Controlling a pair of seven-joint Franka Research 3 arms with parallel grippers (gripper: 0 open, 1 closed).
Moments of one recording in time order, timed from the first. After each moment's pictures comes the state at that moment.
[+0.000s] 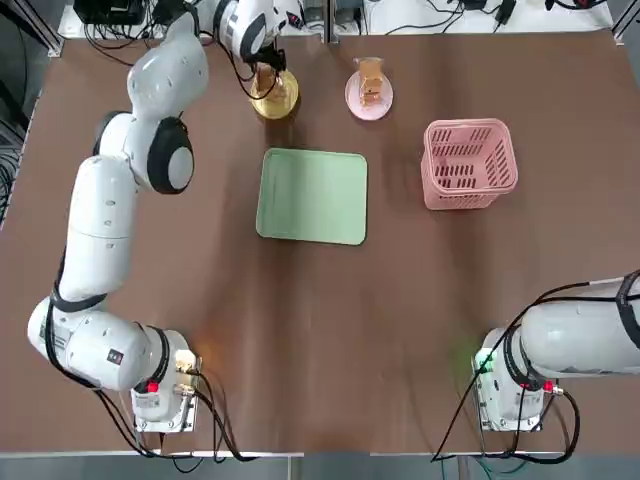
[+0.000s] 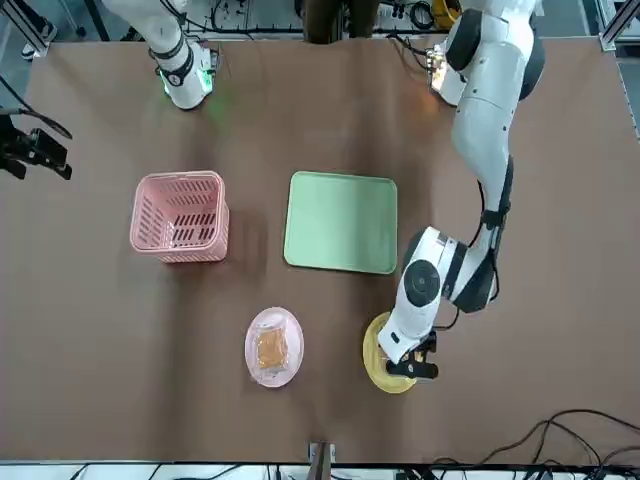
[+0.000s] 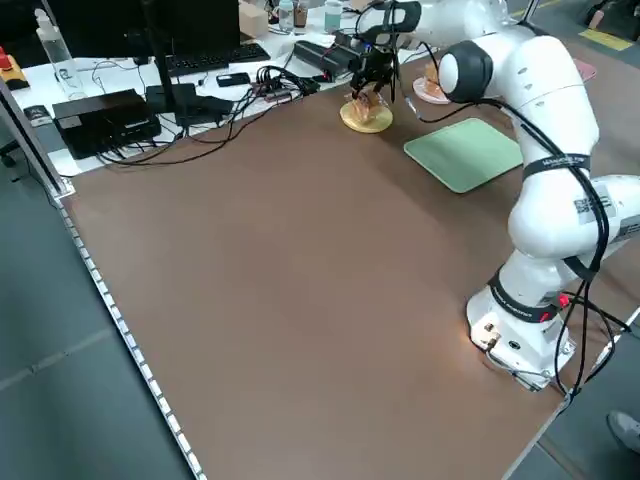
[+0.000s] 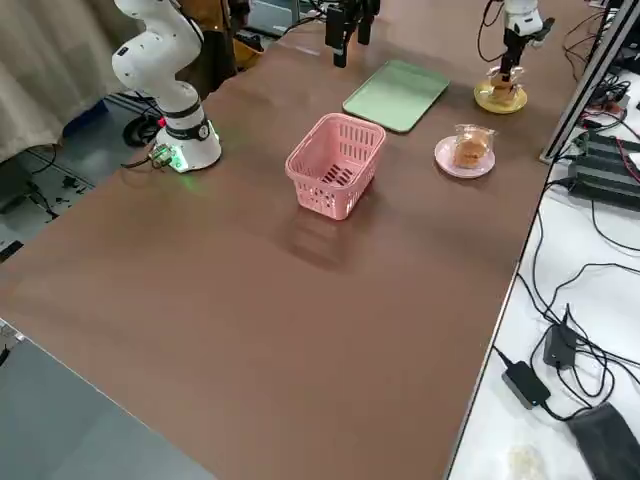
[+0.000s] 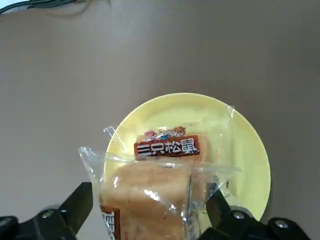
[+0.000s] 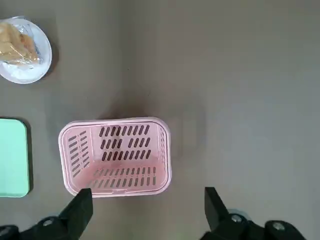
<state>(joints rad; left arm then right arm) -0.35 1.01 -0.13 -0.98 0.33 2.11 -0.45 -0.04 0.02 0.02 -1.49 -0.02 1.48 -0.01</state>
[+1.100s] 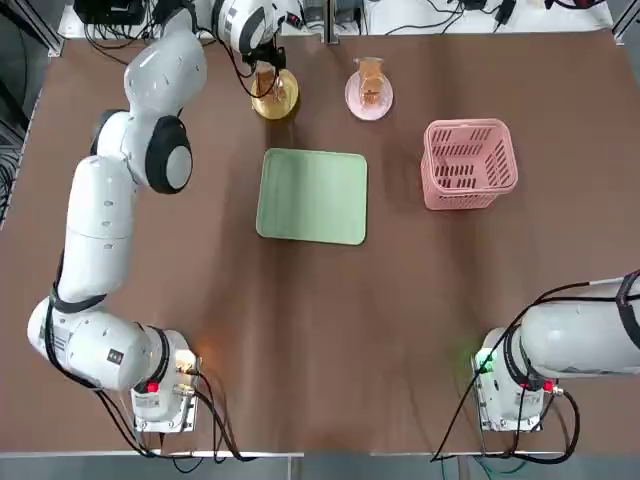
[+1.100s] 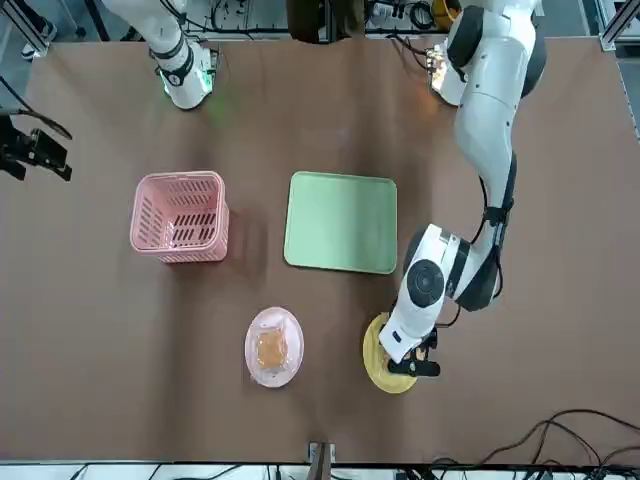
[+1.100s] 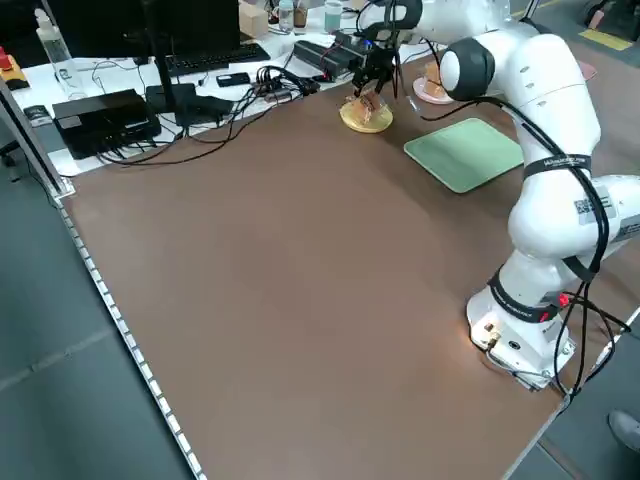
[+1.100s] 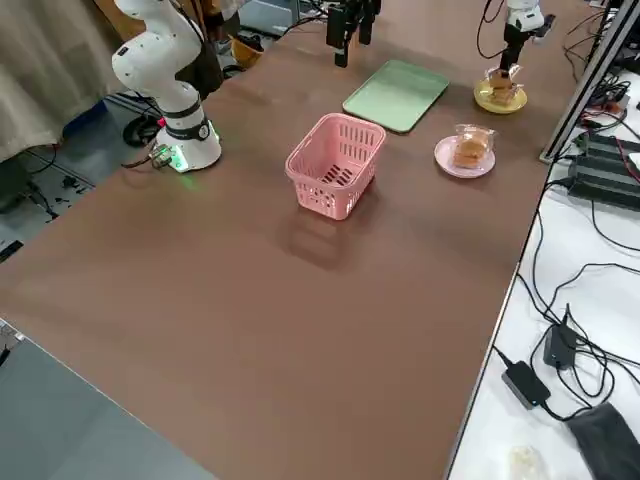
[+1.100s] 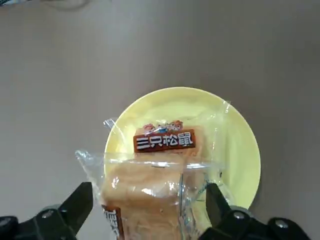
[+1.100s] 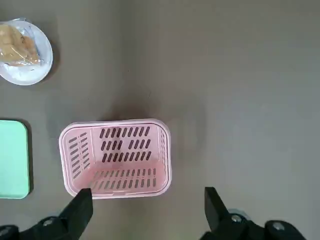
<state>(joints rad) -0.35 0.98 -0.13 -0.98 0.29 2.07 -0.45 -0.04 0.02 0.02 -1.49 -0.02 1.48 -0.01</state>
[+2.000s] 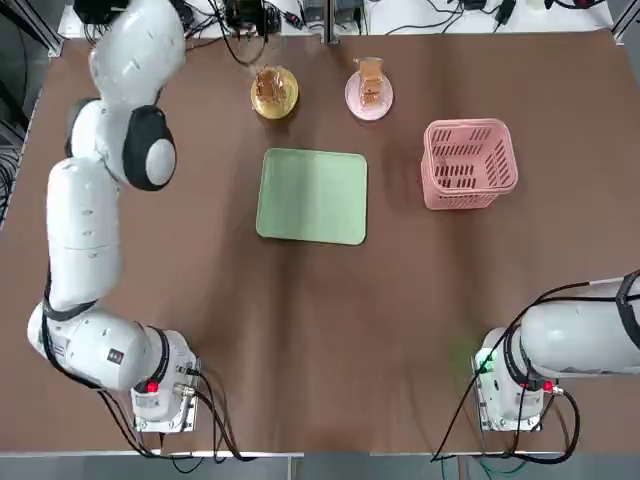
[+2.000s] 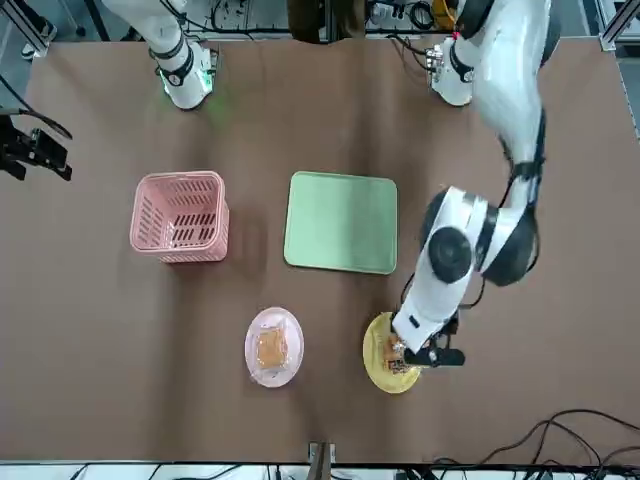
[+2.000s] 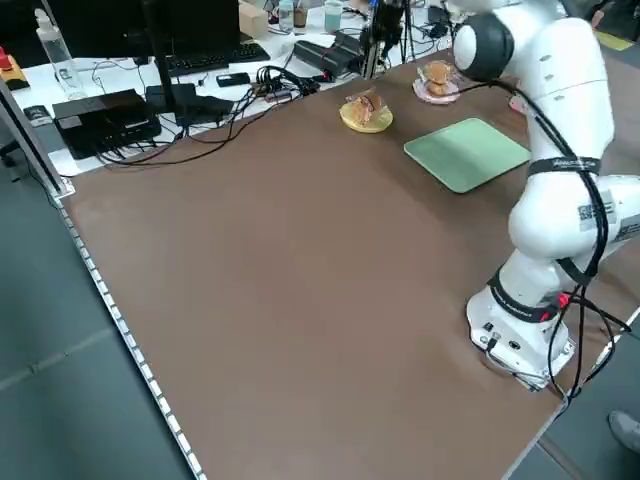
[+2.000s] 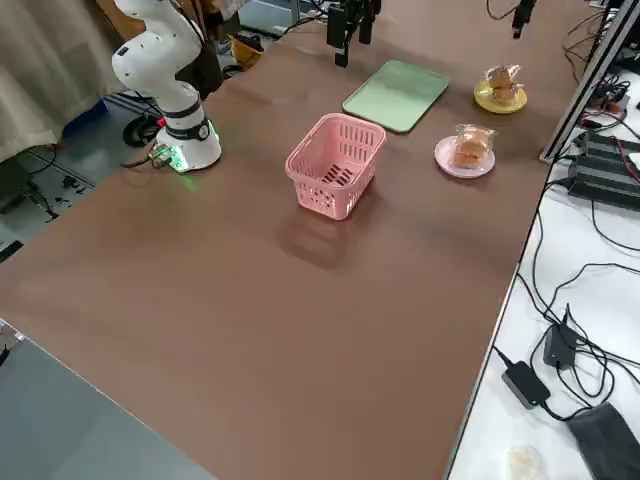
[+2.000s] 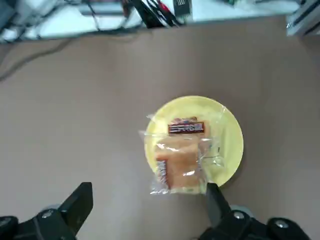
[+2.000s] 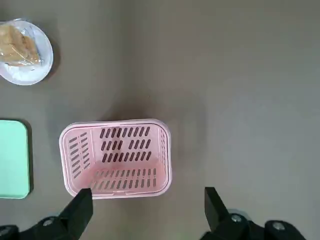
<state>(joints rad) -0.33 0.75 -0.13 -0.96 0.27 1.83 -0.42 -0.04 0.02 0.02 -1.49 -0.02 1.48 -0.01</state>
